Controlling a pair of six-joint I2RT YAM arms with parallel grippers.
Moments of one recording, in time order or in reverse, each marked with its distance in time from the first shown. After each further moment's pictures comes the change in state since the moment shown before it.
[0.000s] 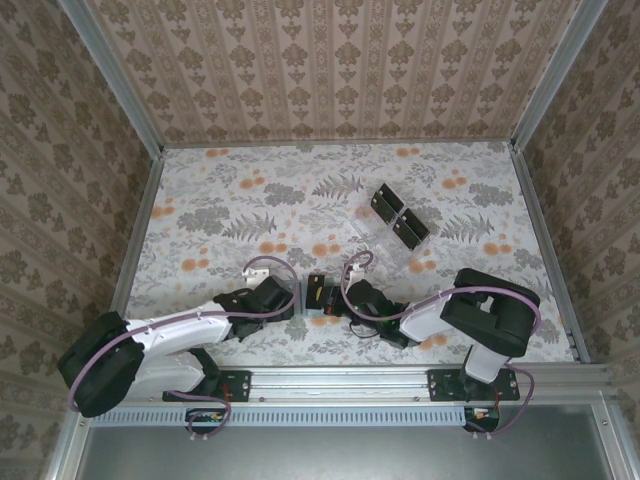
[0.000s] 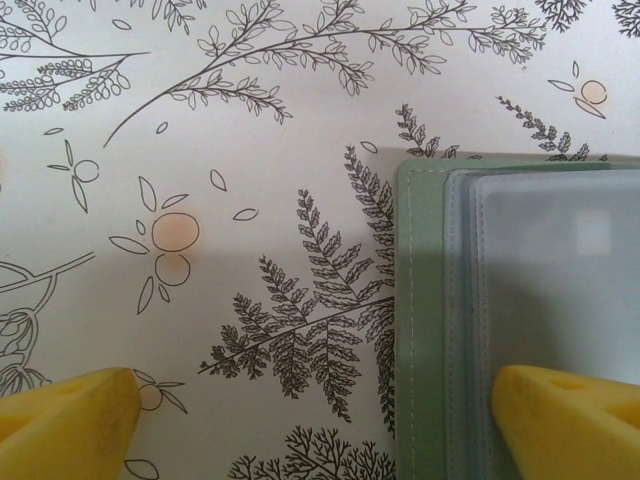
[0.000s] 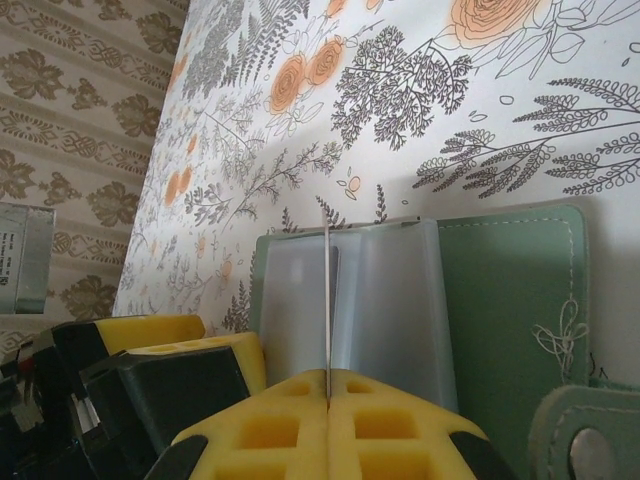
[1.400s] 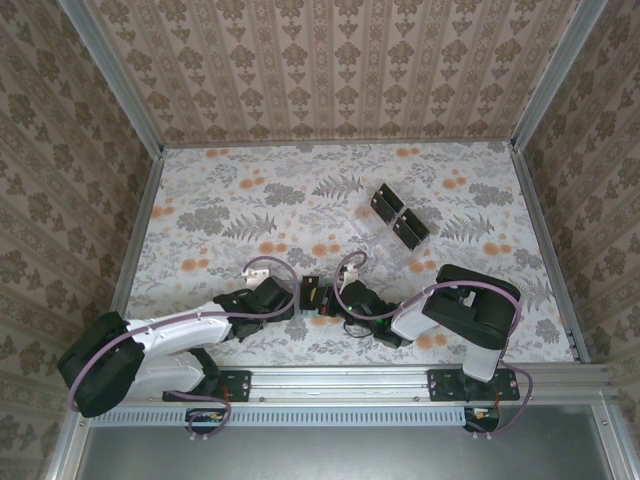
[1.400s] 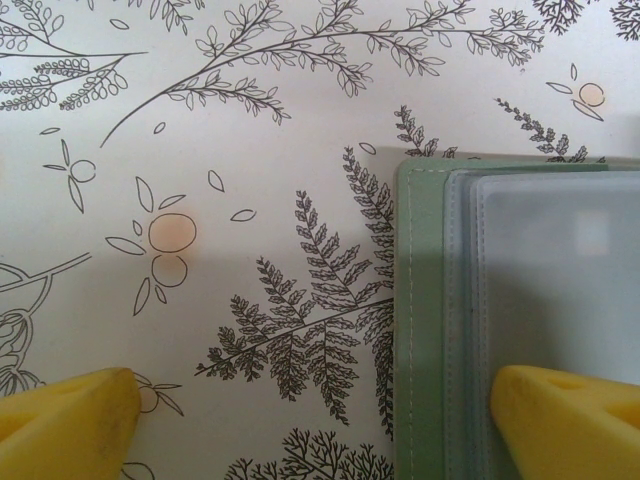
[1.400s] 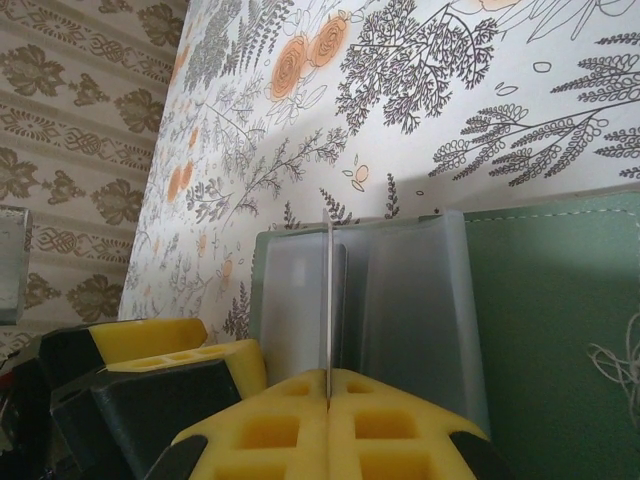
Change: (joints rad) left arm -0.001 0.000 -0.006 0.013 -0.001 -0.003; right arm 0.005 0.102 0.036 0.080 -0.020 0.029
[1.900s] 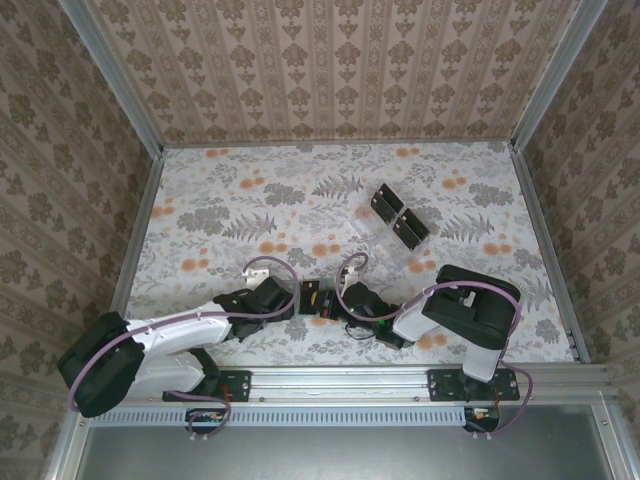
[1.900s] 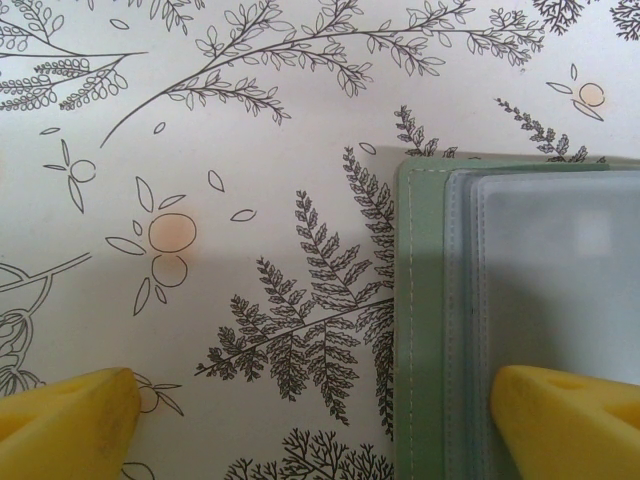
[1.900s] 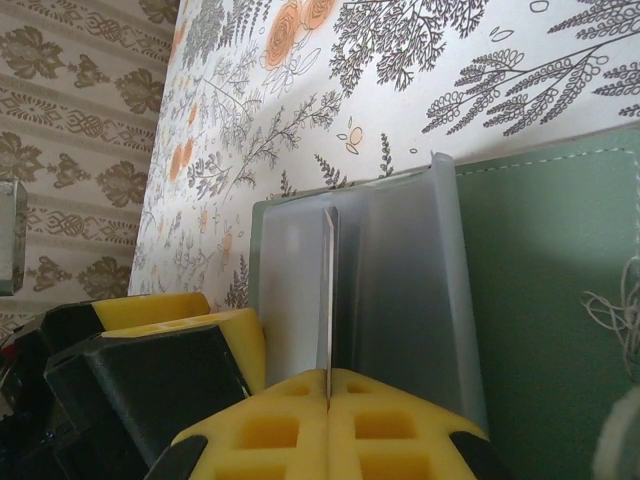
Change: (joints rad) left arm 0.000 0.000 0.000 0.000 0.000 0.000; right arm 0.000 0.000 -0.023 0.013 -0.053 0.031
